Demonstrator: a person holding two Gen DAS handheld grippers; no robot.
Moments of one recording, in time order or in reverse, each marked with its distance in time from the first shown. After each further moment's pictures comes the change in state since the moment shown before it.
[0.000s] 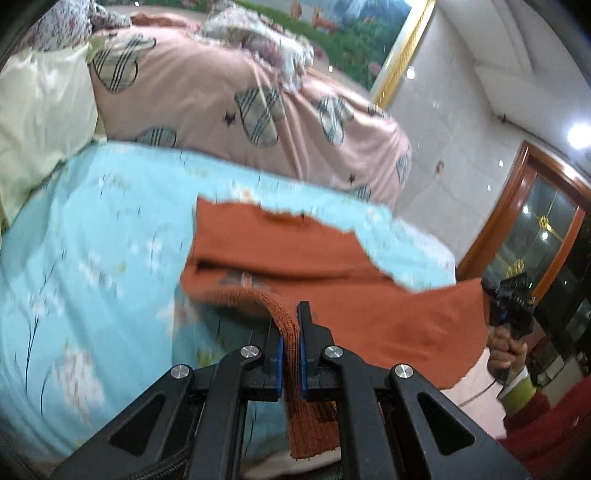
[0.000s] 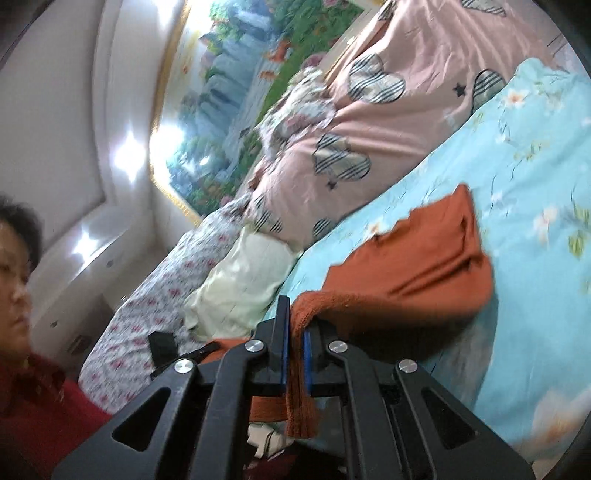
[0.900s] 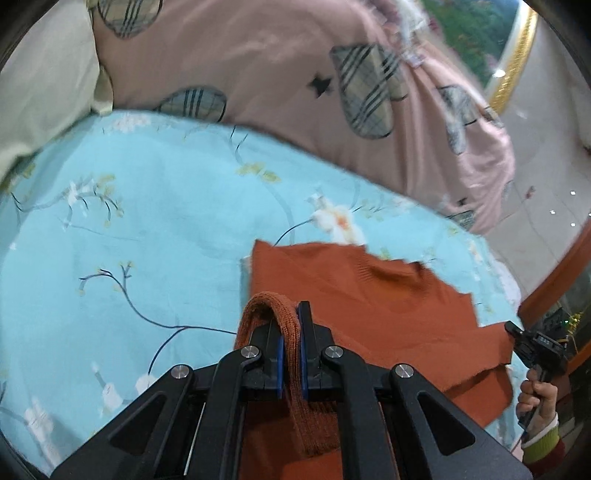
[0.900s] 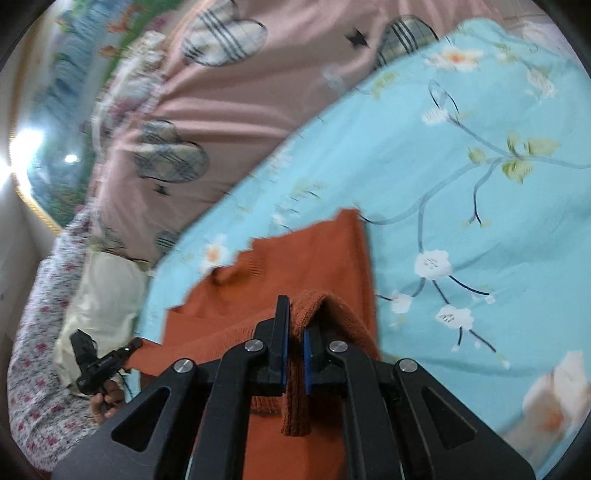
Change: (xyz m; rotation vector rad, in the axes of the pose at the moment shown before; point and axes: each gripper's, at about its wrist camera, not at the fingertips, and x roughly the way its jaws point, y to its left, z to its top) left arm 0.248 0.125 0.124 -0.160 0.148 0.244; right arm 0.179 -0.170 0.097 0.125 0.186 -0.503
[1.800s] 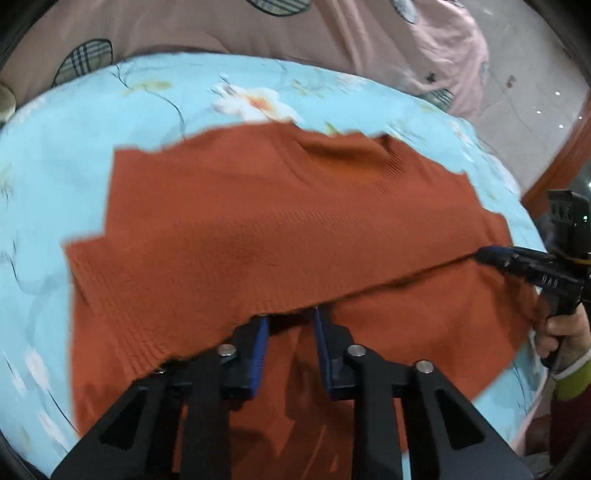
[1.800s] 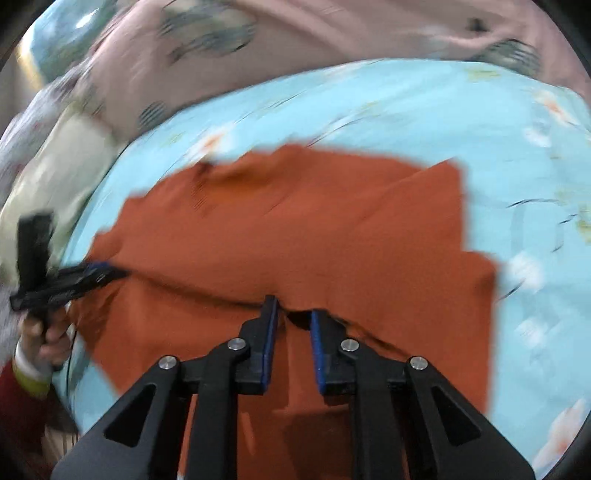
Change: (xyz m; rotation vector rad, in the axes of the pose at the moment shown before) left arm 0.083 -0.074 -0.043 0.256 0.281 -0.006; right arm 0.049 0.059 -0.006 -0.341 0.153 -0.198
